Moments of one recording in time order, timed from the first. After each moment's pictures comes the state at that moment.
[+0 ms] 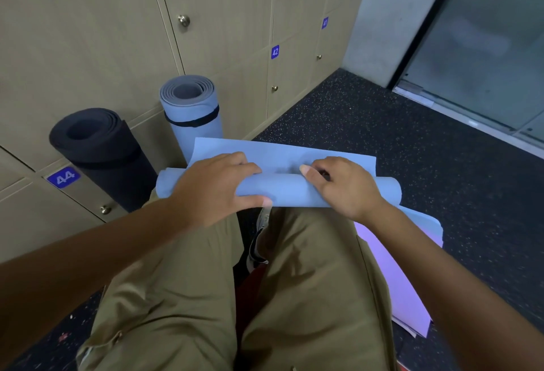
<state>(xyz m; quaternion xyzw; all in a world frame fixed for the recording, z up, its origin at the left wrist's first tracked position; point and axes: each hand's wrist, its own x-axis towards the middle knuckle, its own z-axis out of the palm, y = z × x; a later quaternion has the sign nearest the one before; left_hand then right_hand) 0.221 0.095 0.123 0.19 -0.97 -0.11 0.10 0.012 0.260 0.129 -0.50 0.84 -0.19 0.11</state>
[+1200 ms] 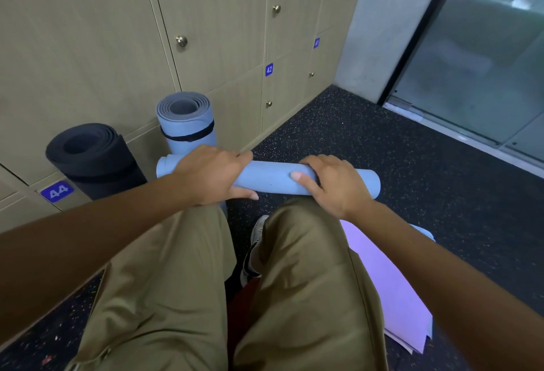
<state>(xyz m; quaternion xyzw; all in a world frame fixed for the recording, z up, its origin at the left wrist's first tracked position) 0.189 0.054 0.133 0.10 -0.99 0.09 0.07 -0.018 0.246 0.118 -0.57 0.81 -0.12 0.02</state>
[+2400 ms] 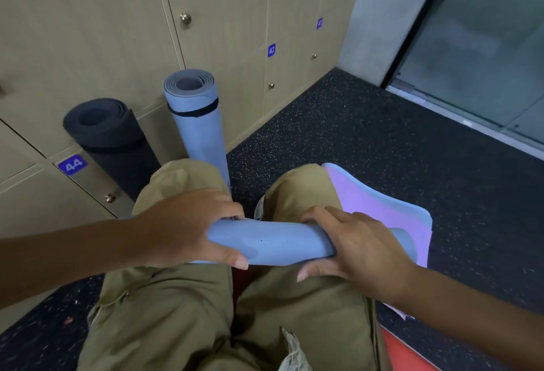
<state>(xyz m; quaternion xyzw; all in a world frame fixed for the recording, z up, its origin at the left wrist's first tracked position) 0.302 0.159 0.168 0.12 -0.96 -0.25 -0.06 0.093 0.381 0.159 -0.65 0.74 -0.11 0.10</state>
